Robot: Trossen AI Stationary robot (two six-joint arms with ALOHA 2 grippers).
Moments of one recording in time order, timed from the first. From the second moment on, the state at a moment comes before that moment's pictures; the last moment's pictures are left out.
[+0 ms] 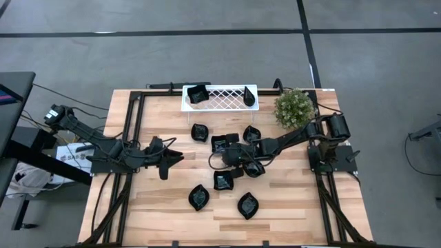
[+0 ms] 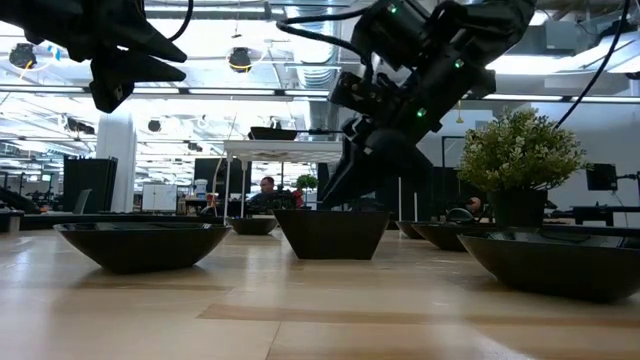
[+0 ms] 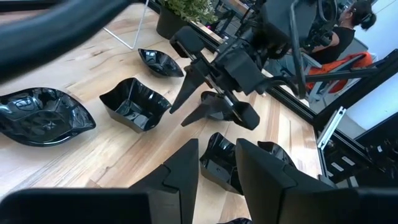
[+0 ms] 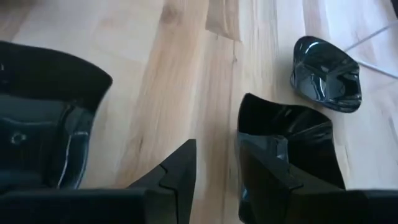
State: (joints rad) left arm -0.51 0.93 0.38 0.02 -0.65 -0.74; right arm 0.09 1.79 0.95 0.09 0.23 -0.27
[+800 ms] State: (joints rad) left arm -0.51 0.93 0.38 0.02 -0.65 -0.74; right arm 0.05 1.87 0.96 0.12 0.22 -0.26
